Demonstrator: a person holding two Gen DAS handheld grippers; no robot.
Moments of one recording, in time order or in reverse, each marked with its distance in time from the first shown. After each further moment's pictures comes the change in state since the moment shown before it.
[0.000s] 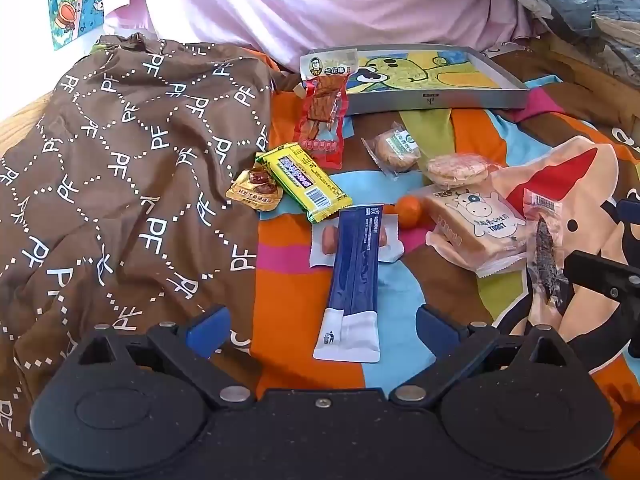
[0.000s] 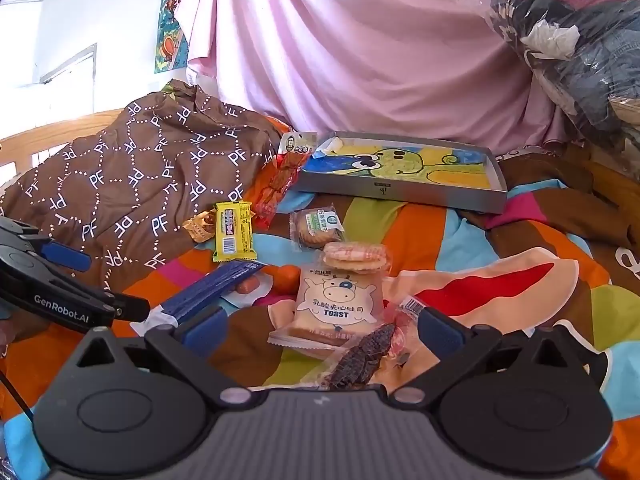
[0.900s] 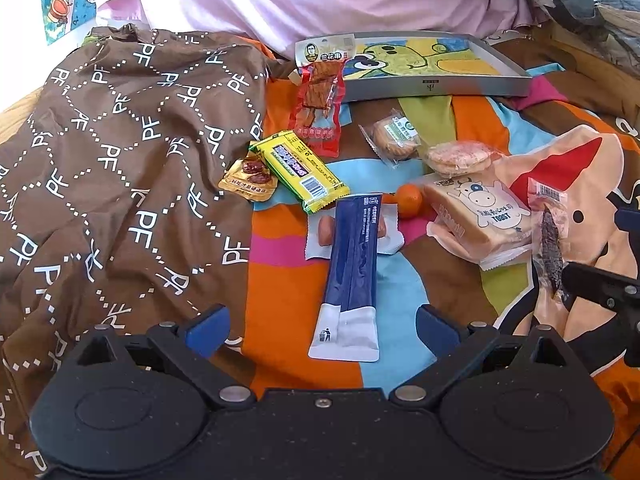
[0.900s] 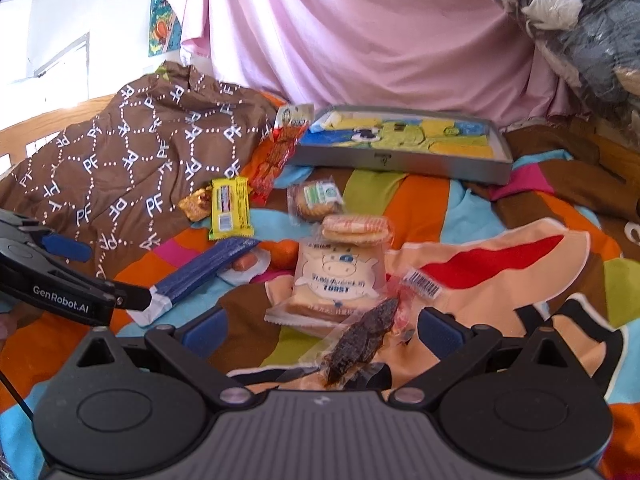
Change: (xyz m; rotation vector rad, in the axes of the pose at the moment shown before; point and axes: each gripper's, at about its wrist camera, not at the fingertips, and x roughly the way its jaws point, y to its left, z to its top) left arm 0.013 -0.004 0.001 0.016 -0.015 0.005; right arm 0.016 -0.005 -0.008 0.027 0.080 0.018
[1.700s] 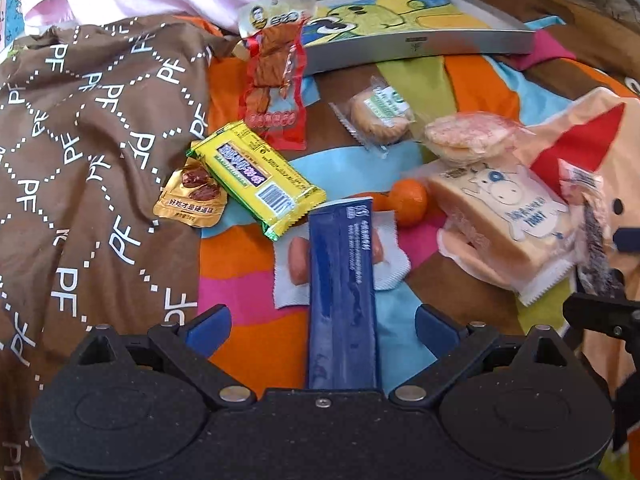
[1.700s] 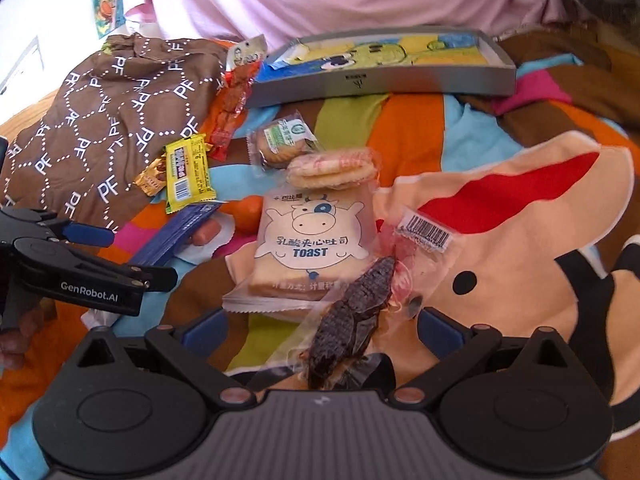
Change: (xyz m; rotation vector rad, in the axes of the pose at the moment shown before) left arm 0.089 -0.009 0.037 0.086 0.115 -0.073; right arm 0.067 -0.030 0.001 0.166 0.177 0.017
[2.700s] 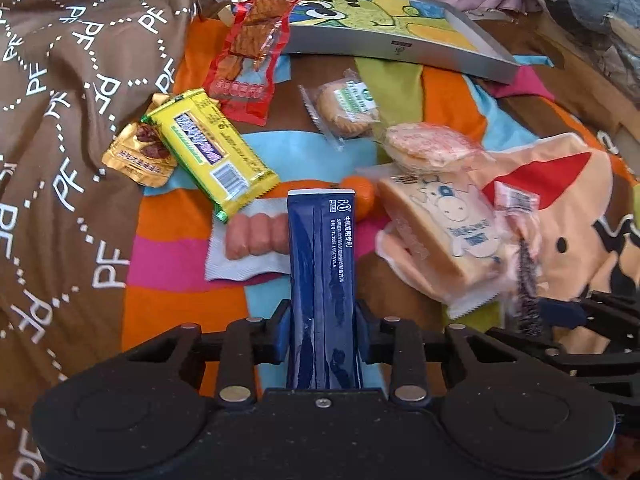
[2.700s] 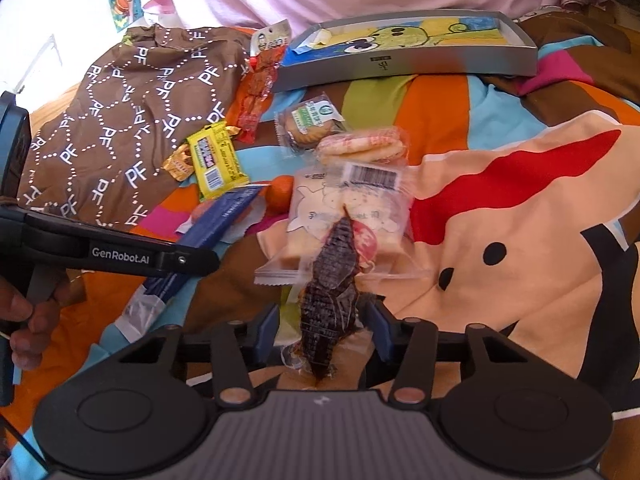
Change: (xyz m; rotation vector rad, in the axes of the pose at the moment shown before) left arm -0.001 0.000 -0.005 -0.166 0.067 -0.214; right arm -0.007 0.005 -0.007 -0.002 0.047 0.092
